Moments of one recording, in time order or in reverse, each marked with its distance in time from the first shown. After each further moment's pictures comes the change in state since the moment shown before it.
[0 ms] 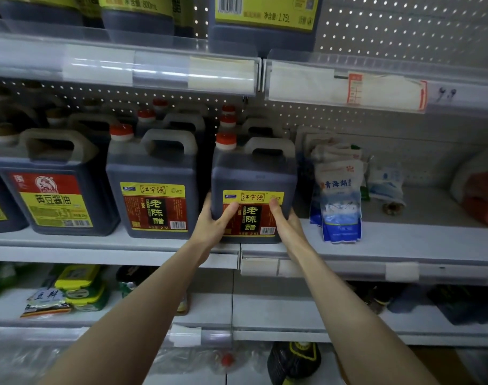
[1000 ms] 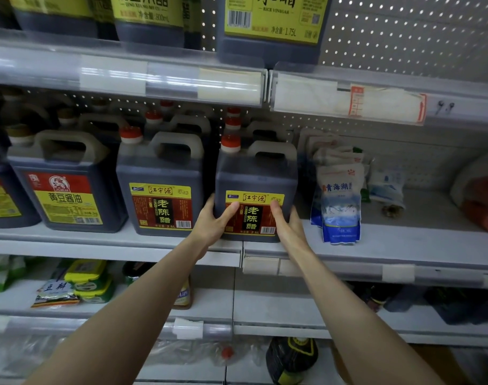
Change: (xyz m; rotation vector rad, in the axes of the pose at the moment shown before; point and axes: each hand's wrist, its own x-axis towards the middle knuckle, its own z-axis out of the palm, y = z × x) left_hand -0.003 0.014 -0.011 0.094 -0.027 -0.058; right_hand -0.004 -0.001 0.003 -0.038 0.053 -0.036
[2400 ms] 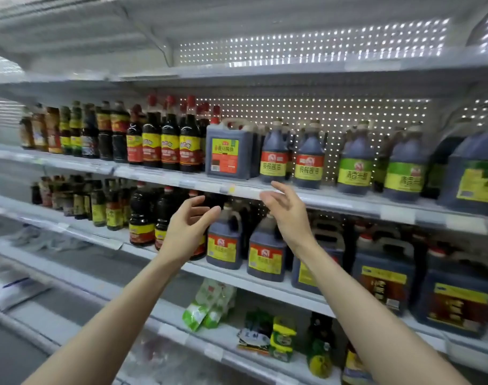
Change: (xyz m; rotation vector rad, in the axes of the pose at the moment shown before) left_hand -0.353 0.202 -0.503 0.135 0.569 0.434; right_hand -0.319 -0.282 0.434 0.147 -0.378 -0.668
